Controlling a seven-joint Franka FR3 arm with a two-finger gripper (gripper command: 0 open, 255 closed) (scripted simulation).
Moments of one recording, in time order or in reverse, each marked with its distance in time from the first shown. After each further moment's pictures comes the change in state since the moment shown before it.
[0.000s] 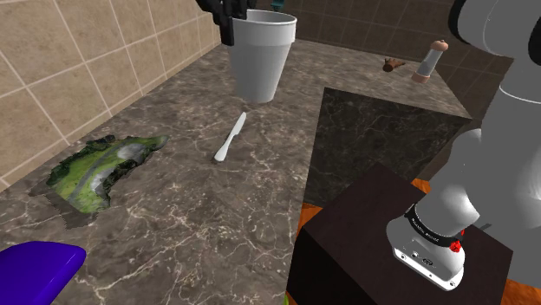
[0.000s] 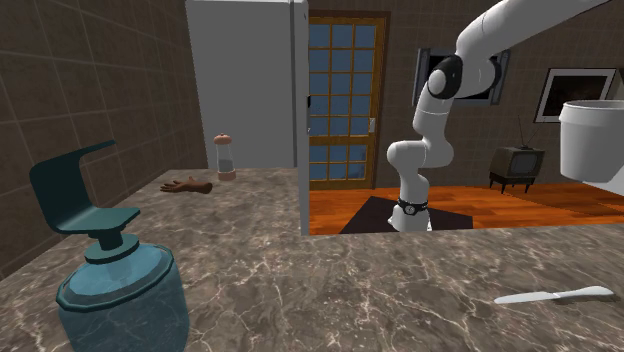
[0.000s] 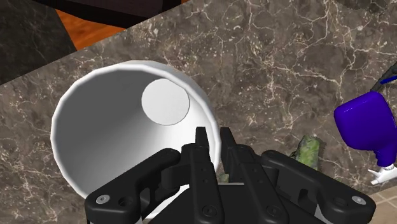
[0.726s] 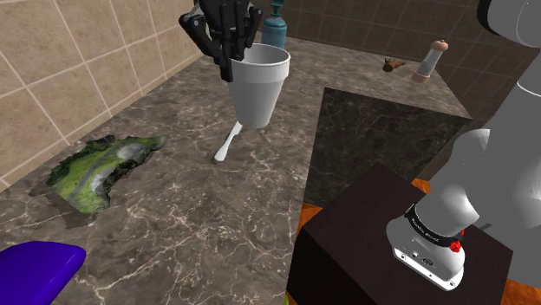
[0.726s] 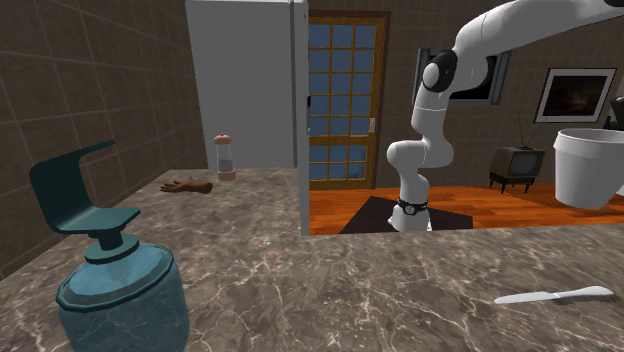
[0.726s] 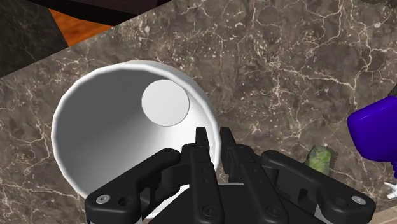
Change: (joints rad) arm -0.032 -0.113 -0.003 -0.310 0.040 0.200 -0.007
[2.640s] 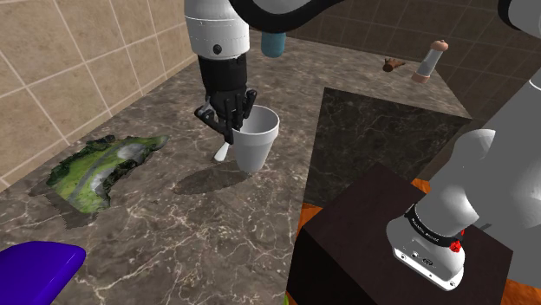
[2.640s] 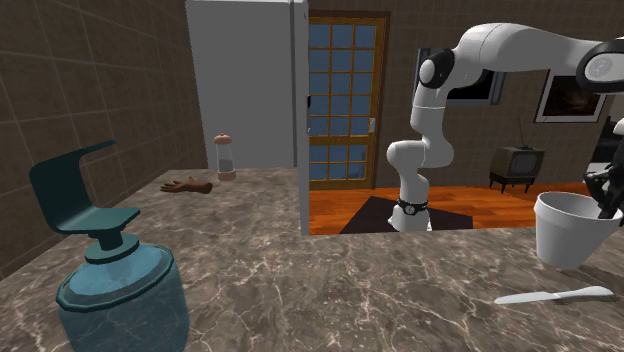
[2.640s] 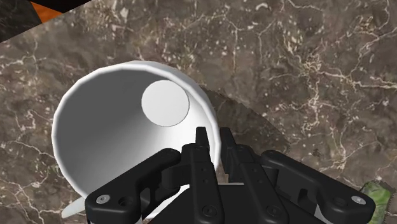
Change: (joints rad) arm -0.022 -0.075 -0.009 -0.452 0.024 0.382 -0.025
